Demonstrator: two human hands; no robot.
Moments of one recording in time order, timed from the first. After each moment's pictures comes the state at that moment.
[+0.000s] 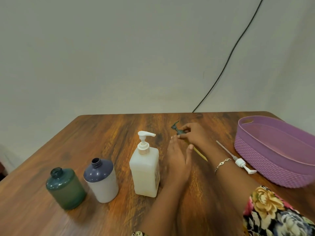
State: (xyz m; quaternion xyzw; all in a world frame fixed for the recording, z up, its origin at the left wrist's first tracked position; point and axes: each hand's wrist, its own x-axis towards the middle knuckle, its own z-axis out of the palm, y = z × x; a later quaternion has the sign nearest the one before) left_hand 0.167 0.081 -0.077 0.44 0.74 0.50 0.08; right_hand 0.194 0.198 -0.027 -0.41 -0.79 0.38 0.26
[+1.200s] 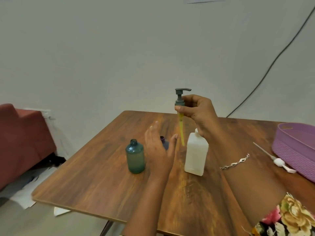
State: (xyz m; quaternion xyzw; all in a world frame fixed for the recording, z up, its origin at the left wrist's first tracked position) left_hand 0.077 -0.113 -0.034 0.36 0.67 0.61 -0.21; right_hand 0.145 -0.030 0.080 -0.15 -0.68 0.59 0.41
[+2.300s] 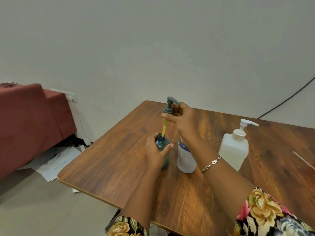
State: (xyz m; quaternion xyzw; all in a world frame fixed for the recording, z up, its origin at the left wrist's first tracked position) left_hand -0.025 -0.146 -0.095 0.26 0.76 0.60 -0.03; right_hand 0.021 -0.073 0.014 -0.14 -0.71 0.57 0.40
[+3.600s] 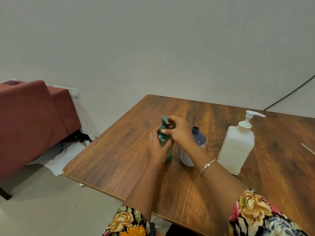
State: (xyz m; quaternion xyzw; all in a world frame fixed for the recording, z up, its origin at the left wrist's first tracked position) left_hand -0.025 -0.150 -0.099 0.28 0.75 0.60 -0.02; right_hand 0.014 -0.073 -0.029 -0.19 -0.82 0.48 0.24
